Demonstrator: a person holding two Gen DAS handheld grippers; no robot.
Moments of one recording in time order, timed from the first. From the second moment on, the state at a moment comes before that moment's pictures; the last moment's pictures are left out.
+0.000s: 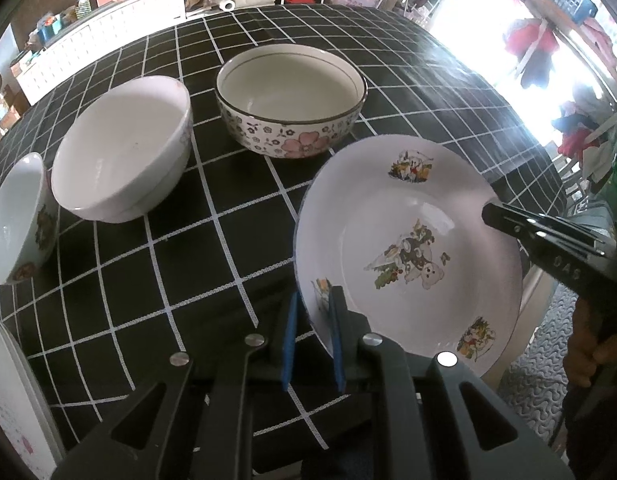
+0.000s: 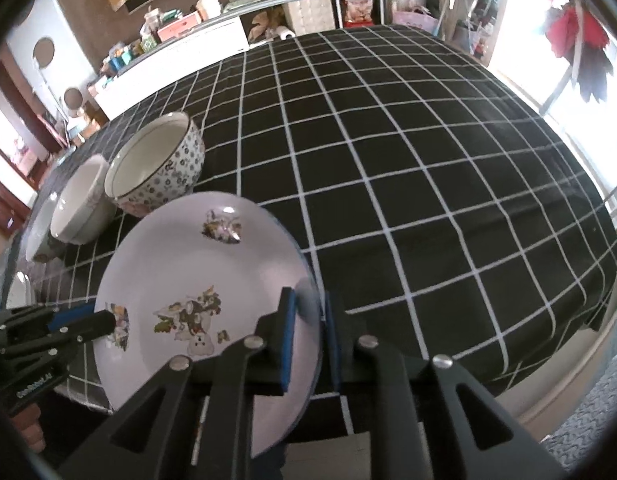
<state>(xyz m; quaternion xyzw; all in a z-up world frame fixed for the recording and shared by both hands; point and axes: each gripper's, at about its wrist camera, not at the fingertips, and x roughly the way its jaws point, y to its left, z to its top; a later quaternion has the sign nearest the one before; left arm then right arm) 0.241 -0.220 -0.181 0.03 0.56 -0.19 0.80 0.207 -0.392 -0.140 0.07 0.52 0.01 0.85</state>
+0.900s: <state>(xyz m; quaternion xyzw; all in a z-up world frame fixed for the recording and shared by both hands) 0.218 -0.104 -0.184 -0.03 0.59 -0.09 0.80 0.207 -0.271 -0.143 -0.01 0.54 0.12 0.83</state>
